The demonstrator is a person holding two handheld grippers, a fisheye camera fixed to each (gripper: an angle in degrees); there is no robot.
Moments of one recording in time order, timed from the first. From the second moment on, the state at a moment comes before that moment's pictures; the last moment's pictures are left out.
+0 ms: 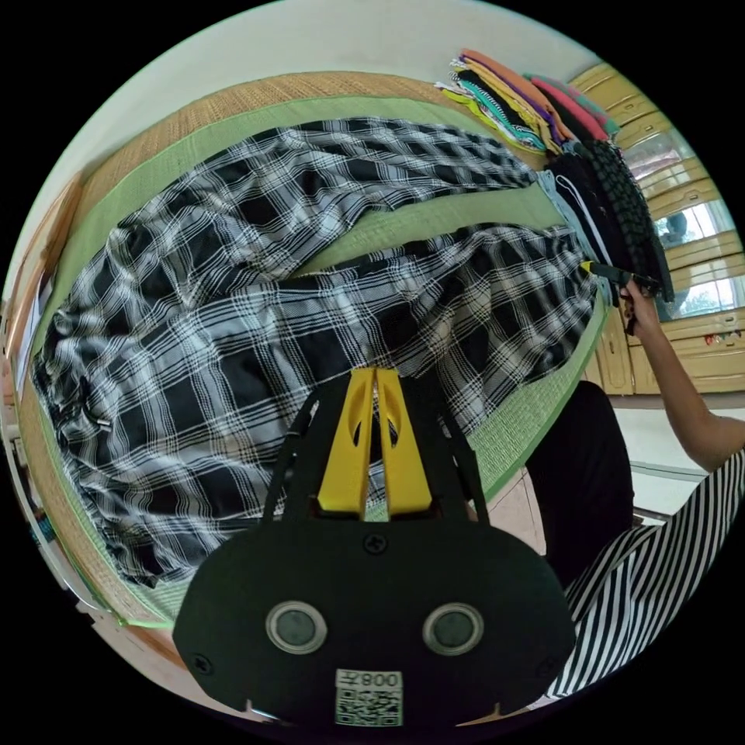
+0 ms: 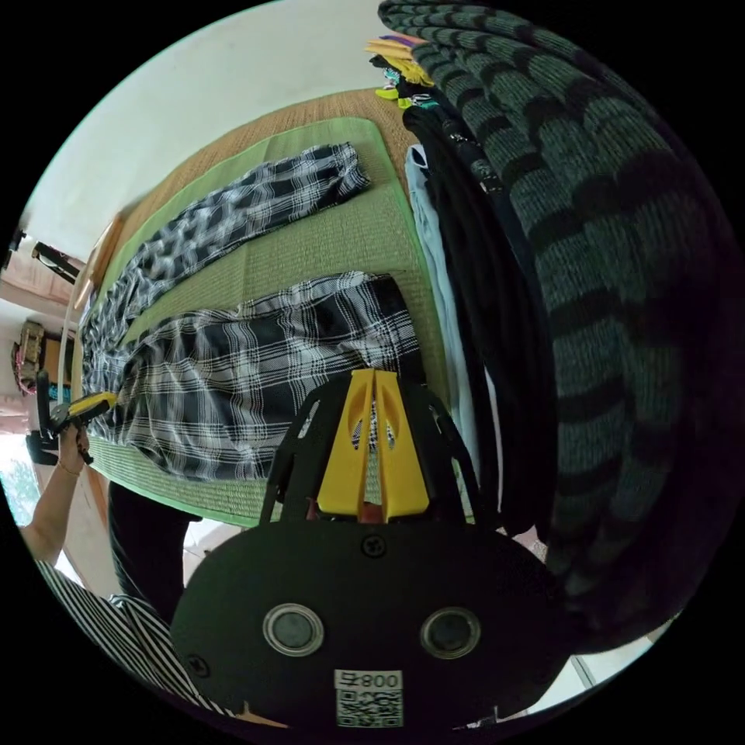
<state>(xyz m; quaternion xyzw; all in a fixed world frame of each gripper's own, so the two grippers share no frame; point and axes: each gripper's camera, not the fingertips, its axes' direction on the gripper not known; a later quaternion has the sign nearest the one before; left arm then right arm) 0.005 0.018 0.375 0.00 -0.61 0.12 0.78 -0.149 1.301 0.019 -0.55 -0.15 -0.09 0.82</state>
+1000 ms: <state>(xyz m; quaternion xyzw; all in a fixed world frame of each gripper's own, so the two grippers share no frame) -0.261 0.293 0.126 0.47 -0.36 -0.16 0.79 -0.615 1.283 -0.207 -0.52 -0.48 -0.37 0.61</state>
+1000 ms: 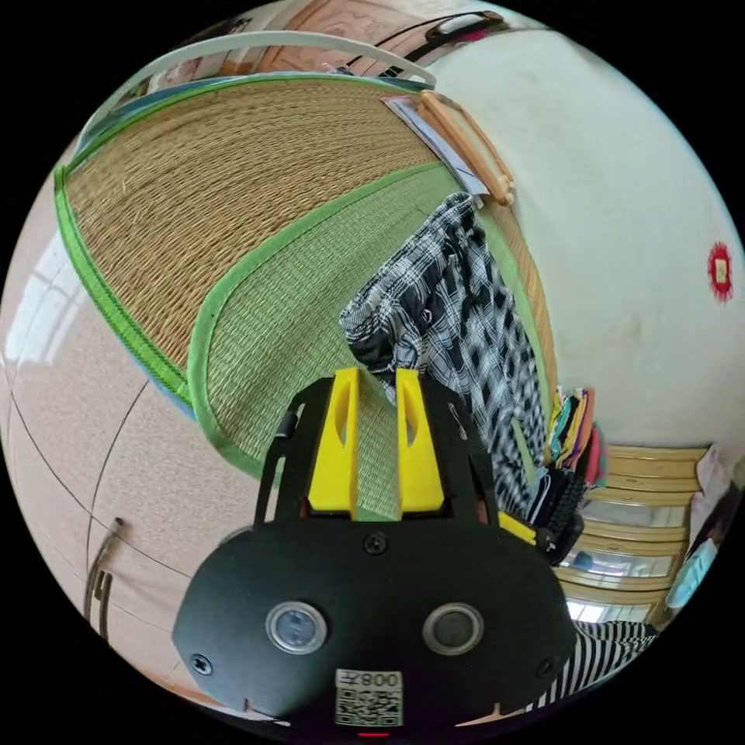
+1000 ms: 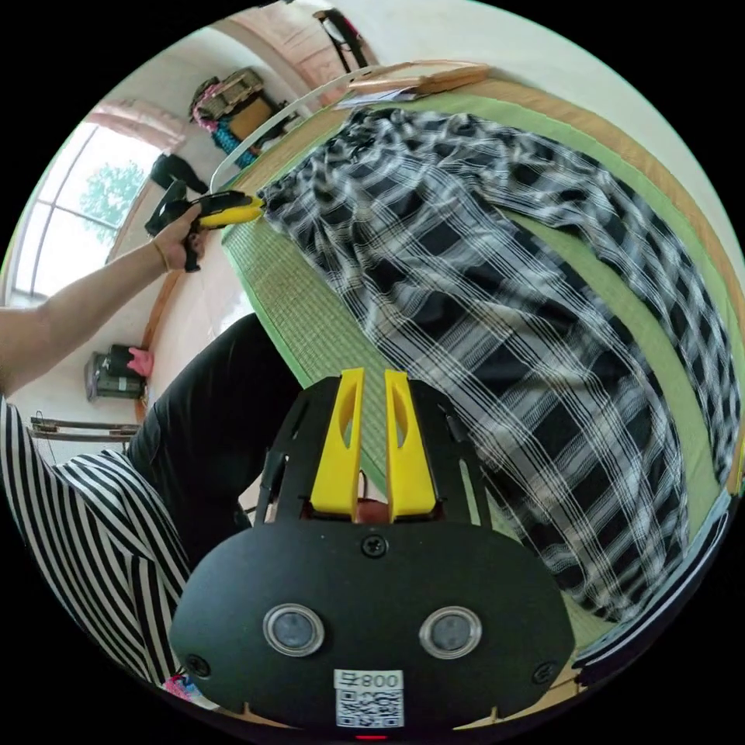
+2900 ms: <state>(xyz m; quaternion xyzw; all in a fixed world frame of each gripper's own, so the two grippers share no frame) -0.214 0.120 0.154 0.24 -0.45 0.03 0.86 -0.423 1.299 -0.071 -0.53 -0.31 -0.13 0.77</state>
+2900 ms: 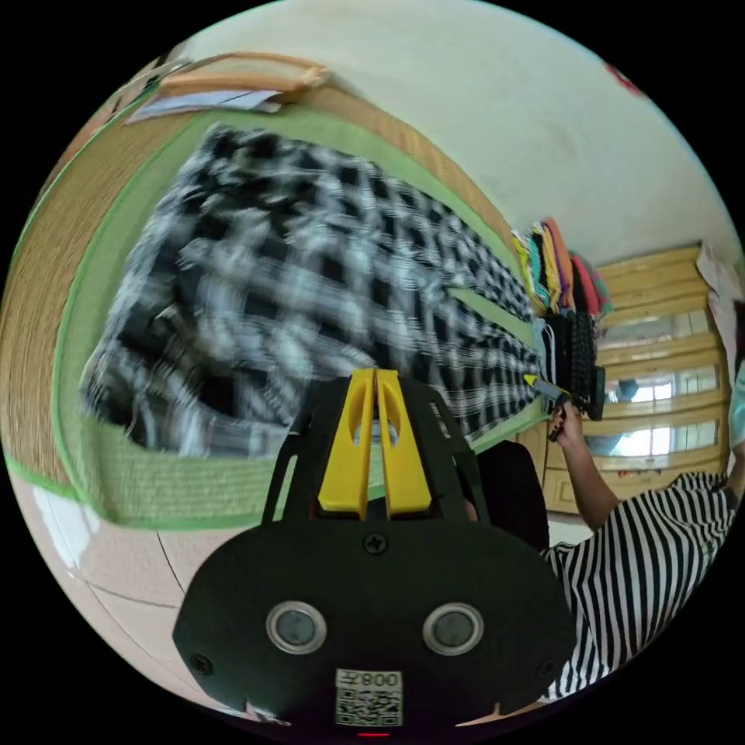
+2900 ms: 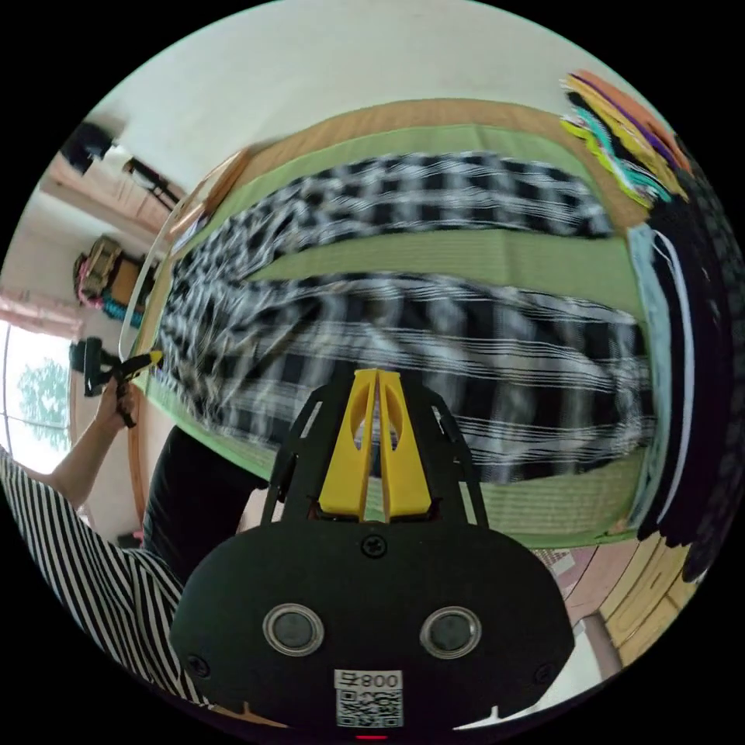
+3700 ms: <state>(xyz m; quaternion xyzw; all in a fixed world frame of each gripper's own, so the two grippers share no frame) -0.072 -0.067 0.259 0.09 -0.53 0.10 0.84 -0.273 1.377 -0.008 -0.52 -0.23 -0.07 0.82</state>
